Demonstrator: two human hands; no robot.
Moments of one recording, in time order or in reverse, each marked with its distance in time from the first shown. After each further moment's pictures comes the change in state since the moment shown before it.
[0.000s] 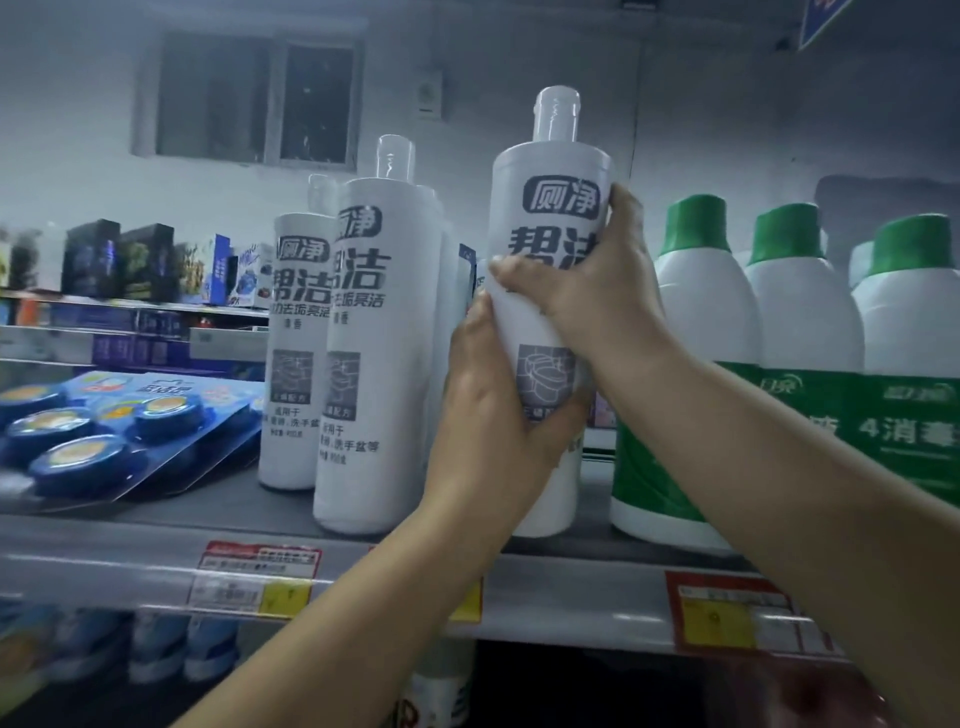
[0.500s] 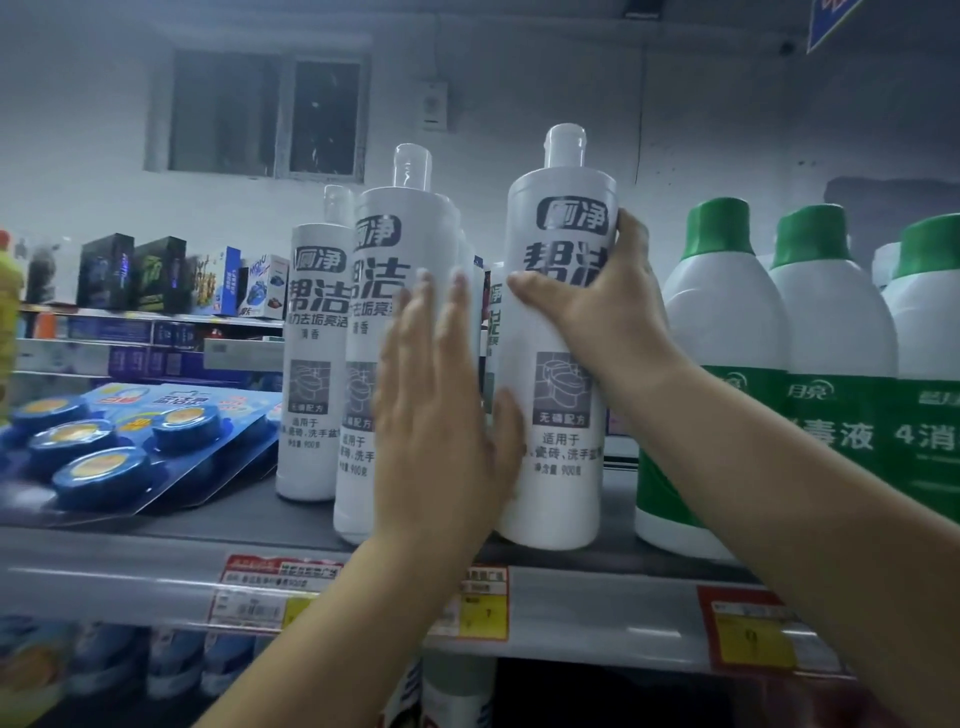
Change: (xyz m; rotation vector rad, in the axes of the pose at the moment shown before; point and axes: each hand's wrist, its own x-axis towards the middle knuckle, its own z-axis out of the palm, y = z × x) left_hand -0.006 -0.019 -0.030 0.420 0.198 0.196; right_hand -0.001 0.007 0.009 0.033 -0.029 0.045
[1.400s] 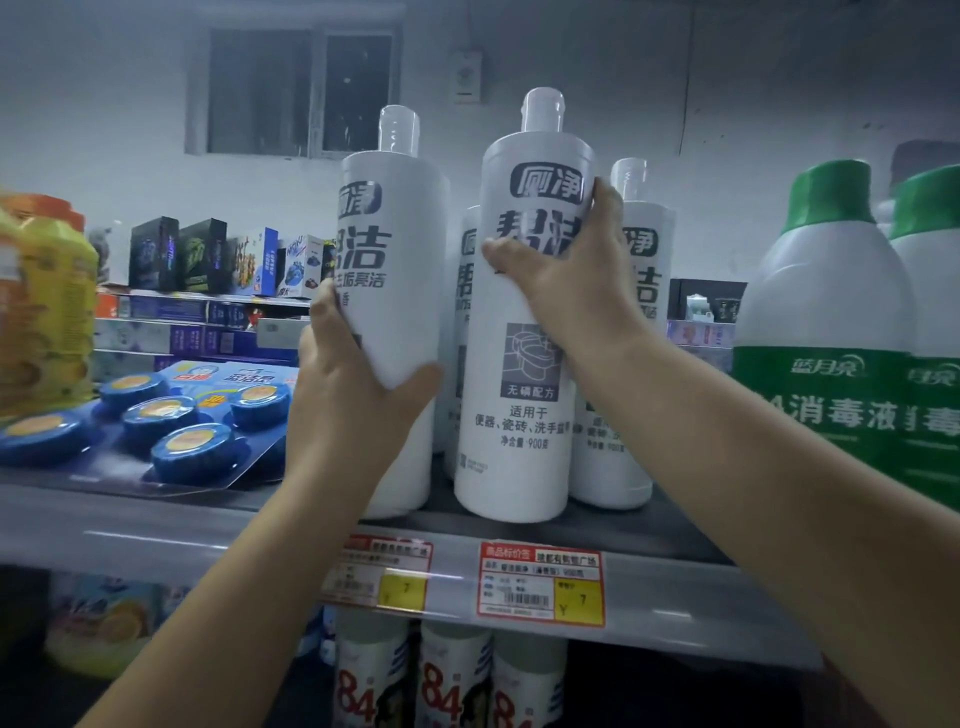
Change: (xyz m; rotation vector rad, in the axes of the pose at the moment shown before) left_hand 0.025 -0.093 -0.052 -0.056 -0.067 -0.420; right_hand -0.005 -0.021 0.070 0.176 -0.072 0.035
